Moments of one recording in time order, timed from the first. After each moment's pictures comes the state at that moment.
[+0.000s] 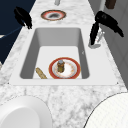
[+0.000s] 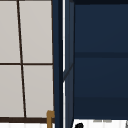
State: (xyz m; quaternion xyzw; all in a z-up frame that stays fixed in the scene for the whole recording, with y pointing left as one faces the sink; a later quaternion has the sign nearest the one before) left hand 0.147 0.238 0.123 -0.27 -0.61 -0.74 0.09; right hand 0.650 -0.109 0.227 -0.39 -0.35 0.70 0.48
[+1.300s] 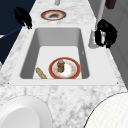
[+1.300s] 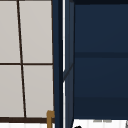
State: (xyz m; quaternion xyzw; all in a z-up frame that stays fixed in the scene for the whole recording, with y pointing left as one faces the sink) left hand 0.147 0.238 0.123 -0.27 -0.61 -0.74 0.09; right hand 0.676 -0.095 0.184 -0.35 -0.31 0.74 0.48
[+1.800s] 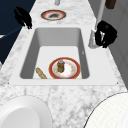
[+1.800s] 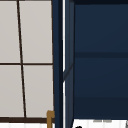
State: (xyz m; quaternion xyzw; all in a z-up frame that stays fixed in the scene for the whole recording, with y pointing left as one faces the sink) left hand 0.147 0.238 0.123 -0.27 -0.61 -0.74 0.09; right hand 0.675 -0.104 0.180 -0.33 -0.36 0.75 0.45
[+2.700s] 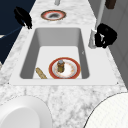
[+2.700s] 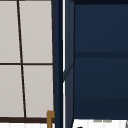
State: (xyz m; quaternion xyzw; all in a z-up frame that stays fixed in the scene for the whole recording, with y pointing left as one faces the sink) left hand 0.147 0.238 0.123 -0.27 -0.61 -0.74 0.09; right hand 0.673 -0.118 0.172 -0.31 -0.41 0.72 0.46
